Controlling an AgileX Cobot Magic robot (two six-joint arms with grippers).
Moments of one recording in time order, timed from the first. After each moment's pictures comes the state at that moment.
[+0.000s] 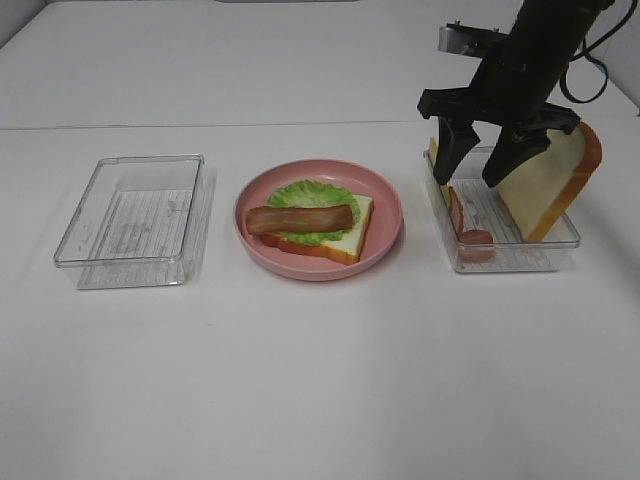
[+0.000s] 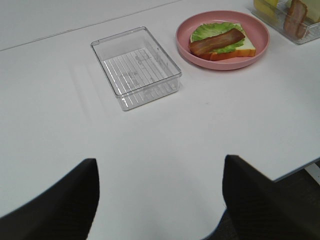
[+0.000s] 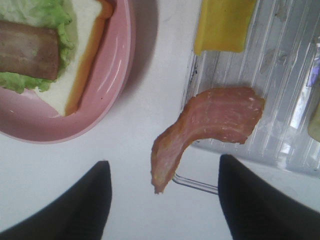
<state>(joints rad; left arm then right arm) -0.30 -0.01 -0.50 -0.06 1.05 0.07 0.20 2.09 -1.69 0.27 1.15 -0.06</state>
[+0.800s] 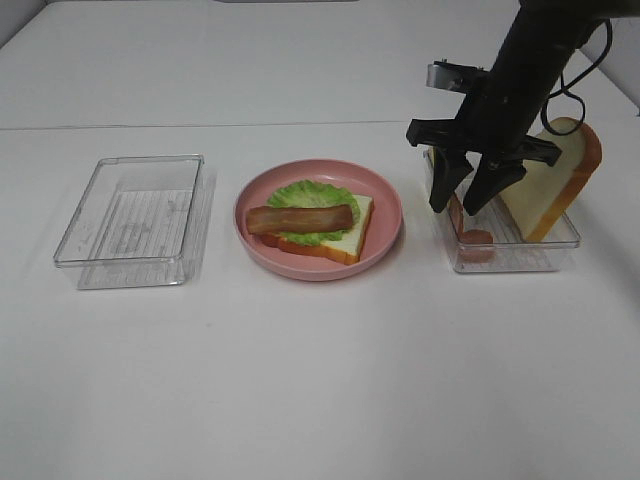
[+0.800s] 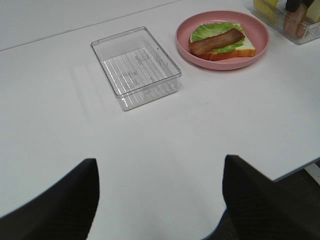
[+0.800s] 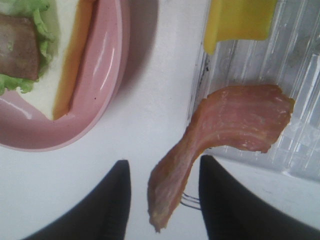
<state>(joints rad) -0.30 -0.01 -0.50 -0.06 1.05 0.07 0.20 2.17 -1.69 0.31 1.16 -0.06</state>
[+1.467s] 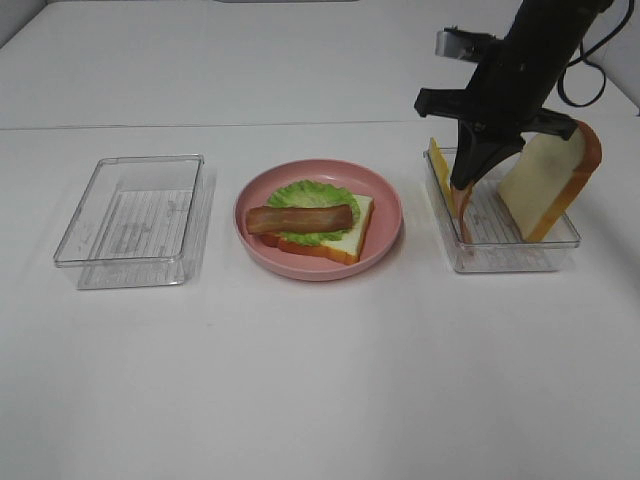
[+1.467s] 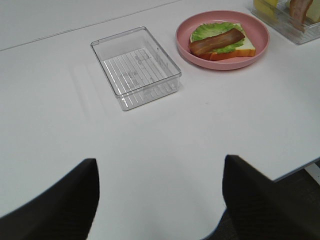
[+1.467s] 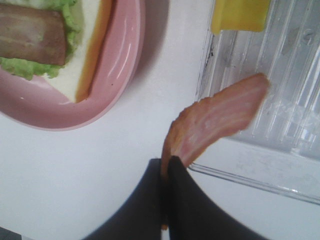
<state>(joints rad) -0.30 -0.01 -0.50 -0.06 1.05 0.07 0.20 2.09 -1.70 0.31 1.20 -0.05</state>
